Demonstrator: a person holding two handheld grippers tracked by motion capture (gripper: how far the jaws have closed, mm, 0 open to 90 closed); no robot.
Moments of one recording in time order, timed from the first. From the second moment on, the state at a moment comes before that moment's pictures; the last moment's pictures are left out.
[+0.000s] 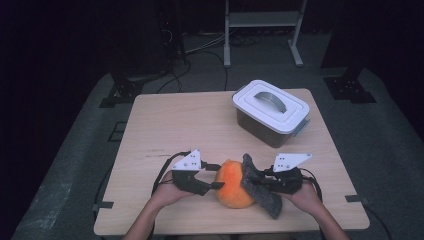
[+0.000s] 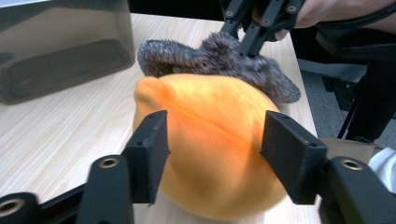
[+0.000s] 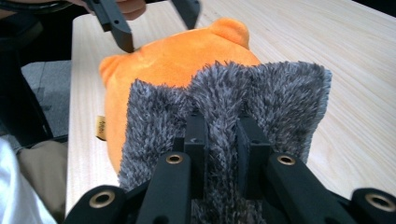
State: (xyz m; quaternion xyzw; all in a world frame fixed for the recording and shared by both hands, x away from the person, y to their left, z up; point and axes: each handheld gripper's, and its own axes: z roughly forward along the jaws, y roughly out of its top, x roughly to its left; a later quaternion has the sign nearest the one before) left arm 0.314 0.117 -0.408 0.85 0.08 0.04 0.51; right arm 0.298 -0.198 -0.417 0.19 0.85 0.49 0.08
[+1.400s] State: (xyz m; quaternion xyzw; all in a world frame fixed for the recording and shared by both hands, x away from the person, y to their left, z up) left arm 0.316 0.115 -0.414 0.87 0.10 0.04 0.49; right arm 0.287 -0.182 -0.409 0.15 0.85 0.51 0.06
